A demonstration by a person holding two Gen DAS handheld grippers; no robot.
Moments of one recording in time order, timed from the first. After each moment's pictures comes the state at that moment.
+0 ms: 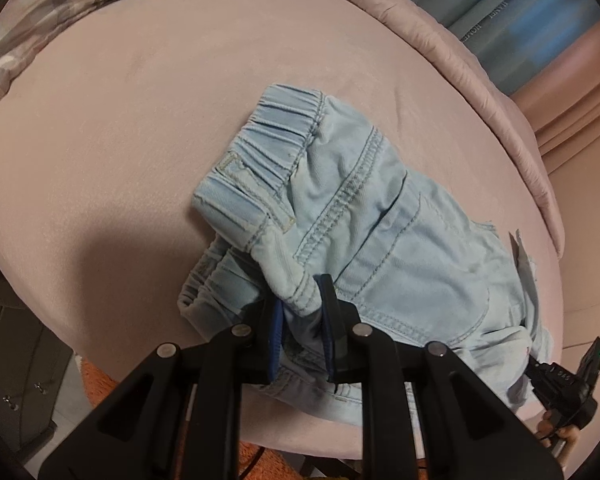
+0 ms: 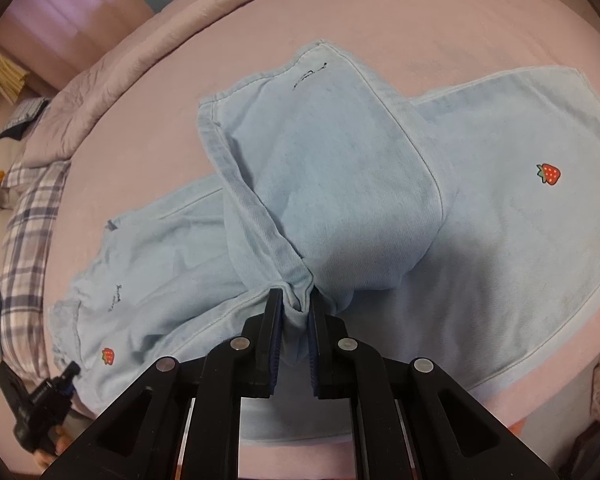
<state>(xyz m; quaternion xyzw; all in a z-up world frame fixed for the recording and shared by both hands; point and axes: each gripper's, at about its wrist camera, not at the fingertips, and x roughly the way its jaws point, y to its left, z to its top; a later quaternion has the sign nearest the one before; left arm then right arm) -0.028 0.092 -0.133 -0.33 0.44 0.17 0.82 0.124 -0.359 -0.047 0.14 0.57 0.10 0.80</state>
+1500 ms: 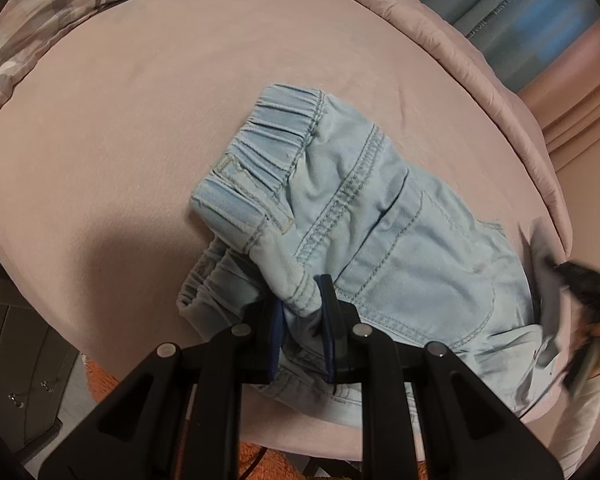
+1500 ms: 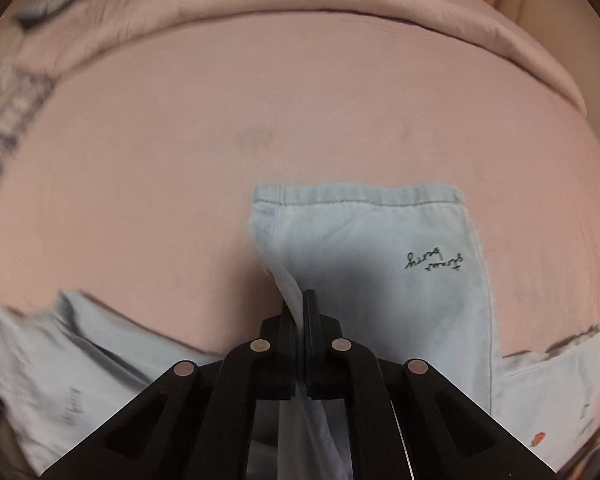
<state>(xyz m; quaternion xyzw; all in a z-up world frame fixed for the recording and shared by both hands) -0.020 0.085 -0.133 -0.33 0.45 0.18 0.81 0.238 -0.274 -0.032 -0.03 0.53 0.13 0.84</state>
